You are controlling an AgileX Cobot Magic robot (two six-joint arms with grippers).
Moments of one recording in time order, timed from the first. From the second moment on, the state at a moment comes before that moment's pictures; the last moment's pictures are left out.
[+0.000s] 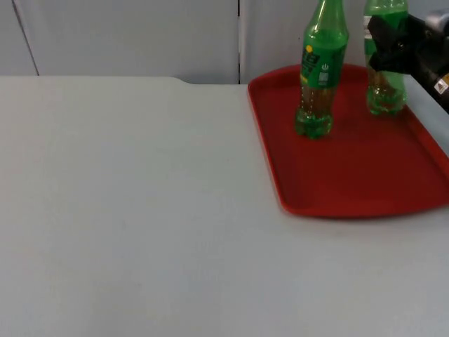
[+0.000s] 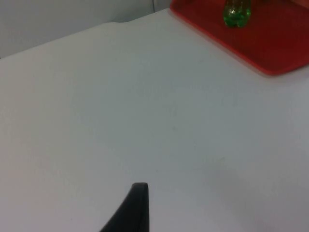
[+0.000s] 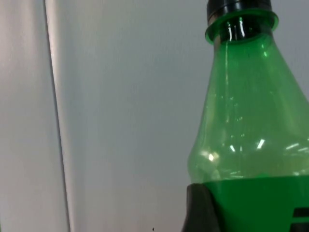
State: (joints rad) right arm 0.04 2.65 -1.74 -0.44 -1.19 0.32; left arm -0.54 0.00 -0.50 0.11 1.08 -0.03
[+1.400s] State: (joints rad) right arm 0.09 2.70 -1.75 -0.22 -1.24 0.25; left arm -0.54 0.00 -0.50 0.10 1.08 -0.03
